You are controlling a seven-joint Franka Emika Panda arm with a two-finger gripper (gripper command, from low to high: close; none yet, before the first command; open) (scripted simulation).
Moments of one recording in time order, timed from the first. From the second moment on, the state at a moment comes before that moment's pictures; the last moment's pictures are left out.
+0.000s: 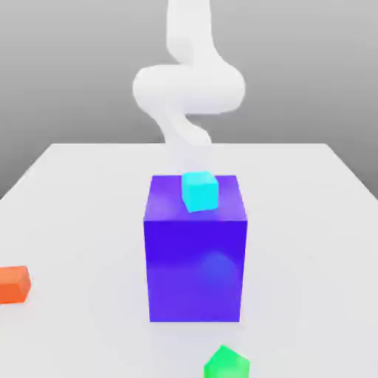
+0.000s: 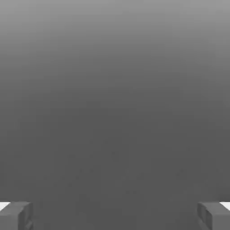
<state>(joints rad) 0.02 -0.71 0.02 -2.28 -0.02 2.32 0.76</state>
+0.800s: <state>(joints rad) 0.24 0.17 0.21 -2.11 -0.21 2.47 0.34</state>
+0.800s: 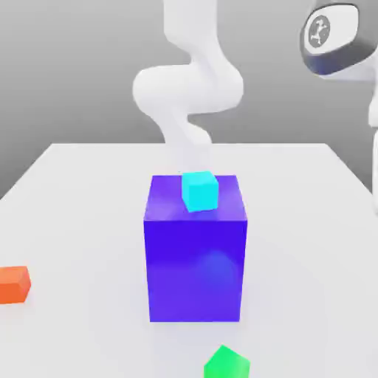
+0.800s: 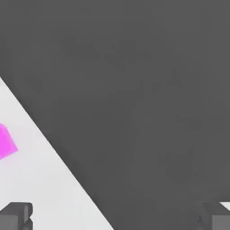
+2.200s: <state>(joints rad) 0.09 0.35 0.02 -2.36 -0.01 2.71 0.63</state>
